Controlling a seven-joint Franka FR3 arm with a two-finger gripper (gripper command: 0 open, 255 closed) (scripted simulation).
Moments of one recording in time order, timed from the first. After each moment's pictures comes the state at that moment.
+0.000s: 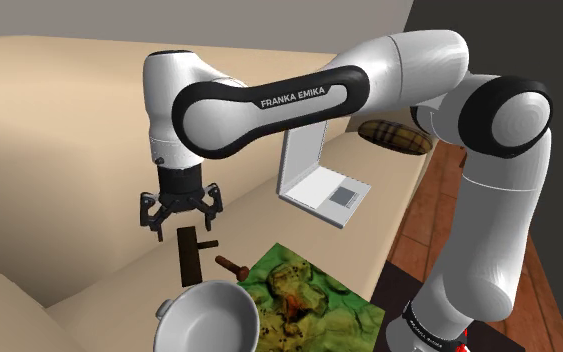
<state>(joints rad) 0.11 0.26 0.61 -1.70 -0.06 1.87 1.08</state>
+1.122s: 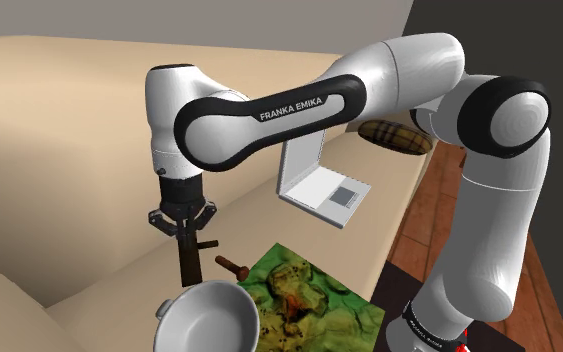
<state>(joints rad) 0.11 0.27 0.60 -1.74 -0.06 1.92 1.08</state>
